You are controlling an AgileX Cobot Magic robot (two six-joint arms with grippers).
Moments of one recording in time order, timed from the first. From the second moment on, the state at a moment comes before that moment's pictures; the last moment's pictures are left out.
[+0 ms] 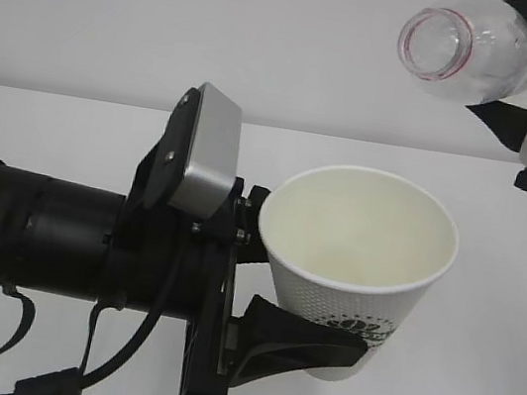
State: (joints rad) left arm -0.75 1.65 -0.70 1.01 -0.90 -0.60; right arm 0.08 1.29 -0.76 -1.18 -0.62 -0.31
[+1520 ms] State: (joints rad) left arm -0.75 1.65 -0.70 0.99 -0.90 -0.60; right arm 0.08 1.29 -0.76 -1.18 -0.66 -0.51
